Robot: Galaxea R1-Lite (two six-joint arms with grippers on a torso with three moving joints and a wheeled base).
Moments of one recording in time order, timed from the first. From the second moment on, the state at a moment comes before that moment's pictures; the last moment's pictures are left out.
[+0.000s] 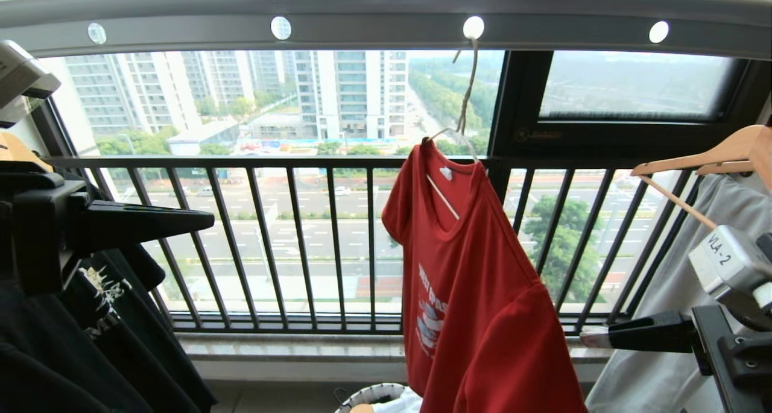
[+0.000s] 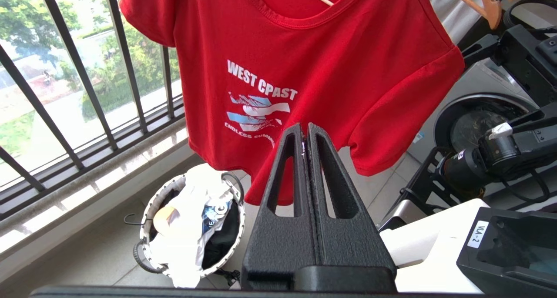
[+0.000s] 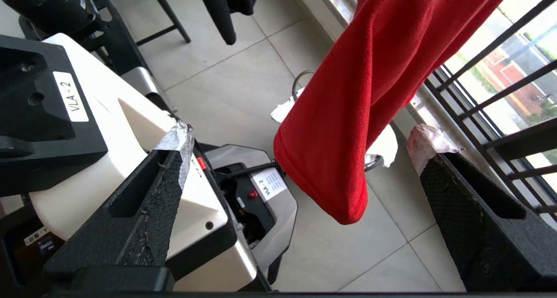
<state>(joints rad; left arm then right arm) -0.11 1.16 -1.06 0.25 -0.80 0.01 0.71 1.14 -0.87 0.32 0.26 -0.12</state>
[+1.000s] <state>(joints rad) -0.11 1.15 -1.06 0.25 -0.80 0.01 0.72 1.23 -0.83 0.22 0.09 -0.09</state>
